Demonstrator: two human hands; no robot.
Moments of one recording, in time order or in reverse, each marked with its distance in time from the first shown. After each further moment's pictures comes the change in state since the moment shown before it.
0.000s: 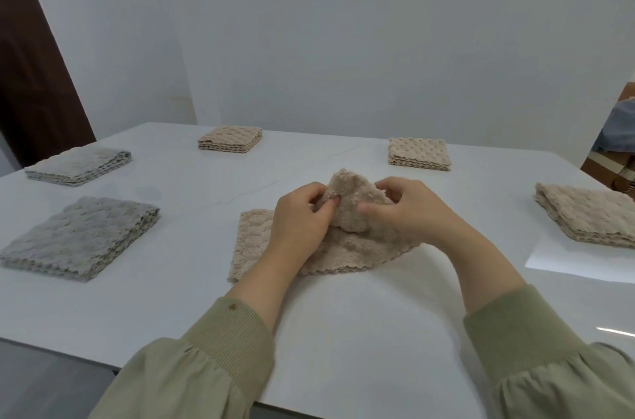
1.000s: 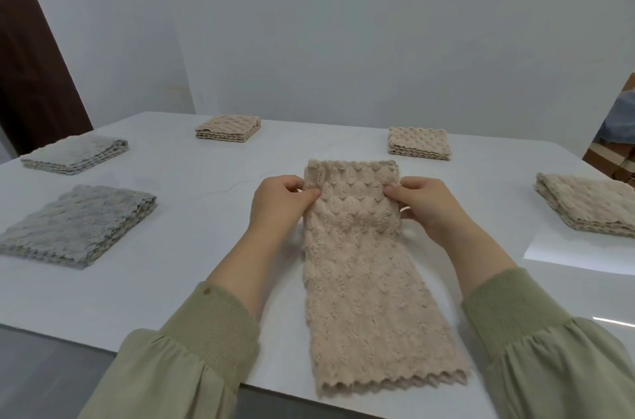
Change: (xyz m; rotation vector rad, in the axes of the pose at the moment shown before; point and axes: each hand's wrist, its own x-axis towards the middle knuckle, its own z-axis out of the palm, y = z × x) left_hand 0.010 -0.008 -0.017 0.023 -0.017 -0.335; right_hand 0.017 0.038 0.003 0.504 0.125 0.167
